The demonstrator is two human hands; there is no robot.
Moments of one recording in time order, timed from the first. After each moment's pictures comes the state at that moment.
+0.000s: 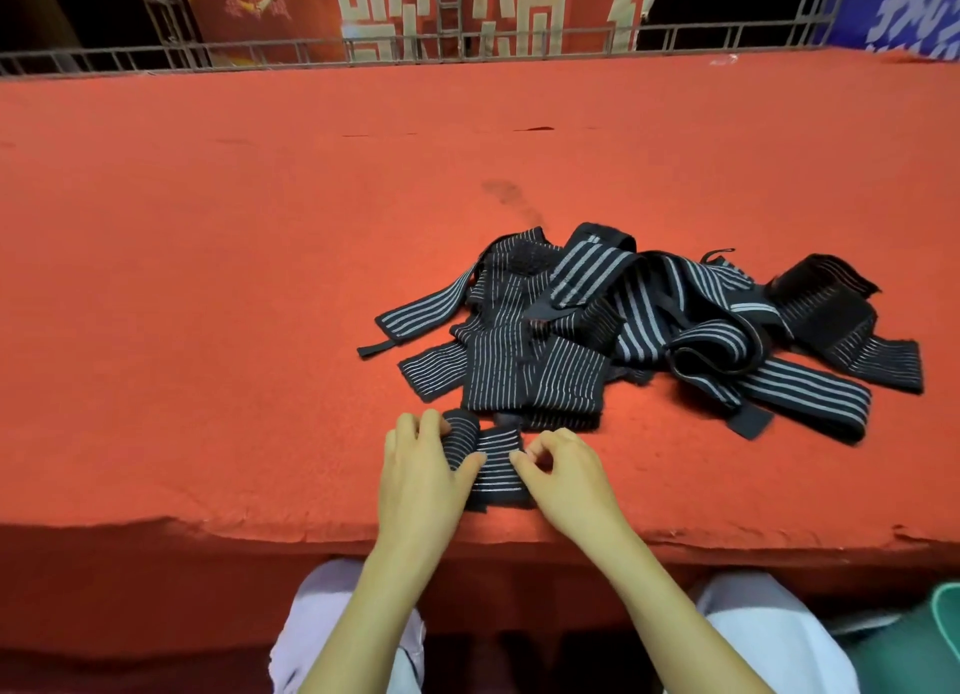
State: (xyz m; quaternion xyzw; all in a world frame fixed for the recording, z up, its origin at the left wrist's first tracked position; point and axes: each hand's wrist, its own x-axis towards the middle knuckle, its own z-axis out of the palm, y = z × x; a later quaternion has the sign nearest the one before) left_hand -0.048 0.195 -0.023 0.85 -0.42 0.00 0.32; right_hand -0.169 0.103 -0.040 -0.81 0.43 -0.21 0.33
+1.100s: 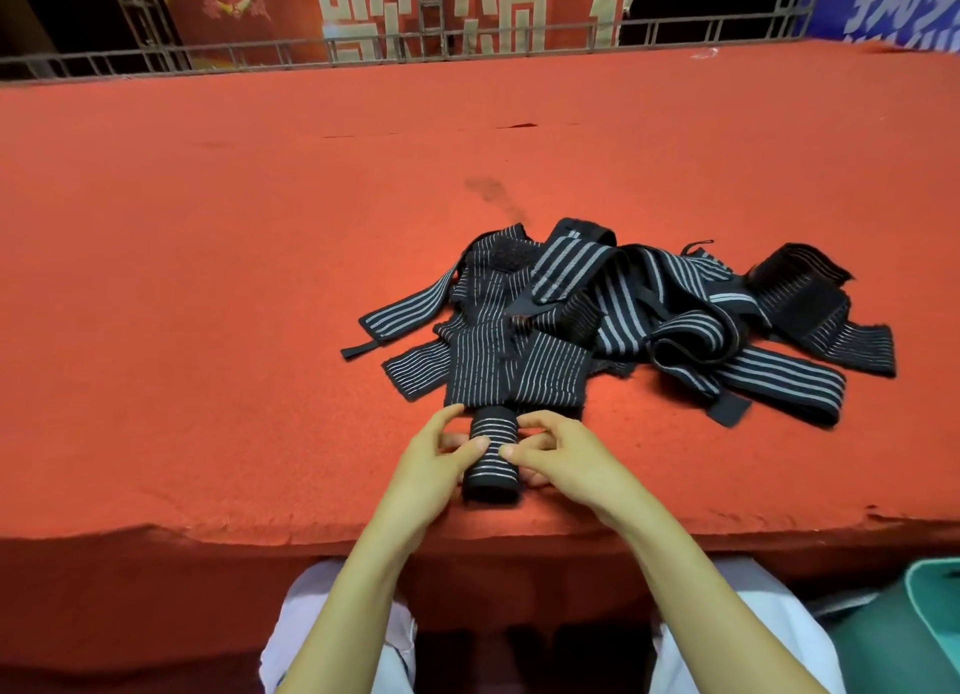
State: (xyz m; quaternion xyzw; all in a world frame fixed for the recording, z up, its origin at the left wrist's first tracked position) left_hand -0.052 0.179 -0.022 0.69 -0.33 -0.36 0.53; right_hand -0.184 0.082 -0.025 -0.70 0.37 -0.15 0.59
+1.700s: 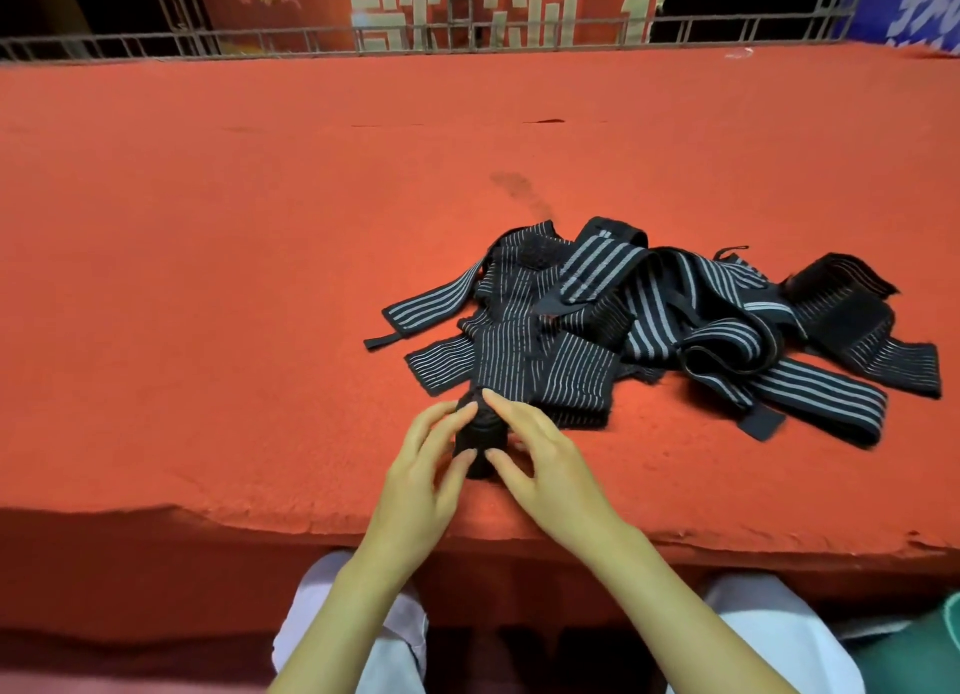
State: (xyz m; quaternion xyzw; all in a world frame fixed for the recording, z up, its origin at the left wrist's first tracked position) left_hand -0.028 0.208 -0.056 0.66 -0.55 -0.03 0.51; right_hand -0.156 0.106 -0.046 -0.86 0.20 -0.32 0.33
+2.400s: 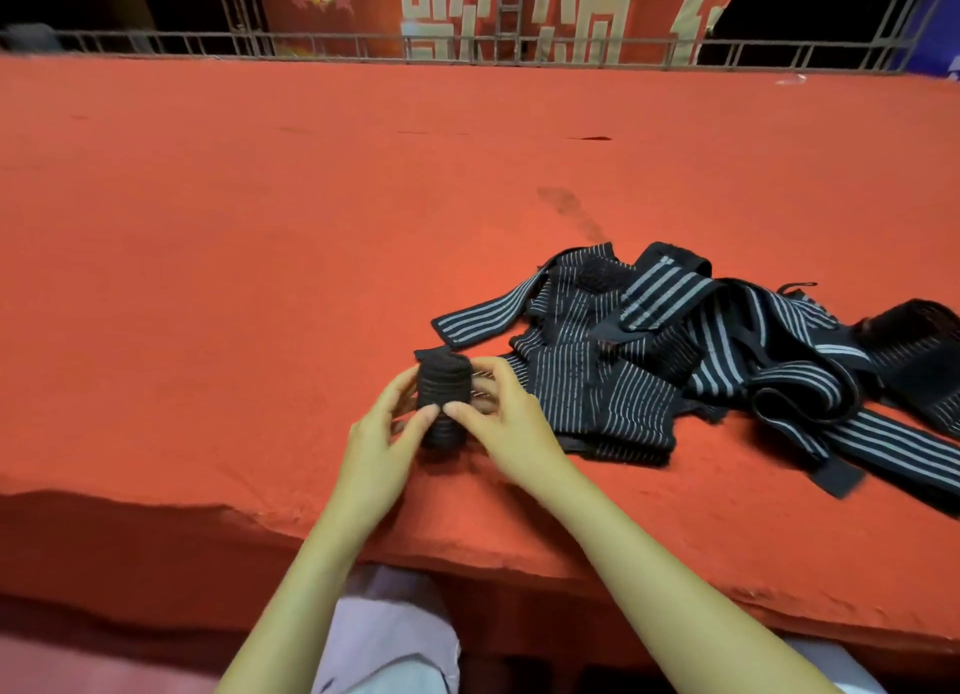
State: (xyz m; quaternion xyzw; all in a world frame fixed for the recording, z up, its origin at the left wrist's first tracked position) left_hand 0.047 0.221 -0.016 0.68 -0.41 -0.12 0.59; right_hand -0.051 0.105 -0.012 -0.77 0.22 -0.26 0.54
